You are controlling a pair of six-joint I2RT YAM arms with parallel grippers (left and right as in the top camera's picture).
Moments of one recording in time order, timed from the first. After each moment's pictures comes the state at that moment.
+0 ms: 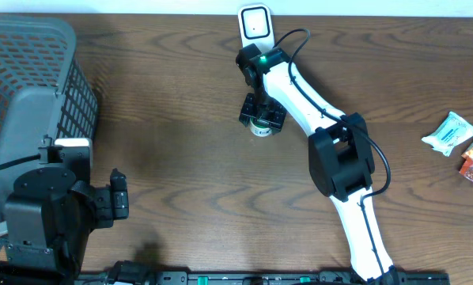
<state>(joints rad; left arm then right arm) -0.16 0.80 1.43 -1.39 -0.30 -0.04 0.50 2.45 2.11 -1.32 -0.08 0.84</state>
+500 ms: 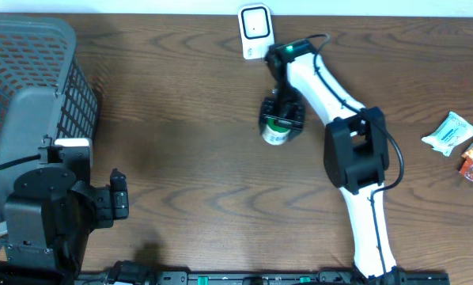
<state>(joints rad) -0.16 0.80 1.43 -1.39 -0.30 -0.04 0.36 2.45 2.10 -1.51 -0.27 0.52</state>
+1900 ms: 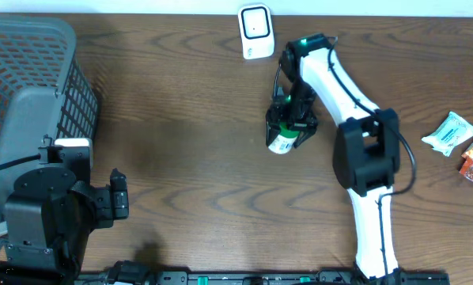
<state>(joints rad) -0.16 0.80 1.43 -1.39 -0.30 -0.04 0.33 2.35 2.09 -1.70 -0.39 0.13</state>
